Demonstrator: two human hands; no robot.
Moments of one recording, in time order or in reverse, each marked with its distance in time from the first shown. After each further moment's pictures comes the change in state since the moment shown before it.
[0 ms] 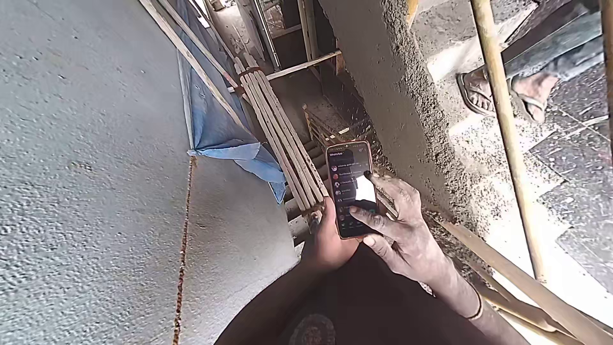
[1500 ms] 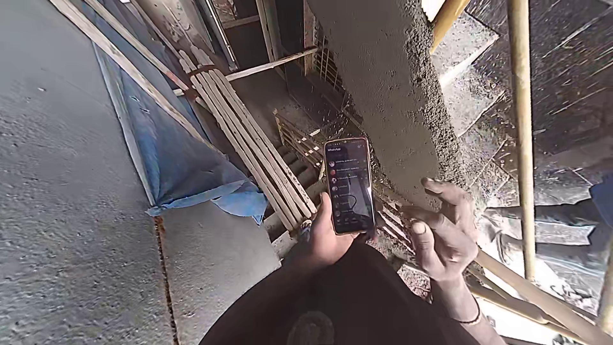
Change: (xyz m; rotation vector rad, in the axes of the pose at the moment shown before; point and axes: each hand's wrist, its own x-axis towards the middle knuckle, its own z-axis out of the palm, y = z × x) left_hand 0.114 0.148 -0.098 -0.074 -0.028 -0.200; right_hand 0.142 0.028 0.078 -0.260 0.391 0.094
